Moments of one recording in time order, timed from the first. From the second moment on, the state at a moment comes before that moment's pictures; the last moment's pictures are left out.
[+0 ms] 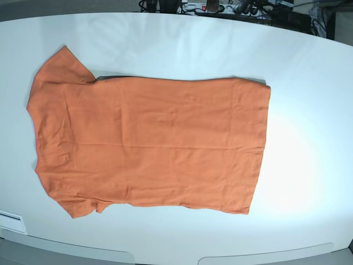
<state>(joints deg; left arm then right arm) 51.4 -46.4 28.6 105.4 4.5 -7.0 33.8 -67.3 12.7 -11.5 114.4 -11.3 12.3 -47.2</state>
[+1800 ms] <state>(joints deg) 1.4 -62.2 36.8 105.5 15.9 -34.7 -0.1 -52.5 20.1 -11.6 133.3 -36.1 5.4 -37.4</state>
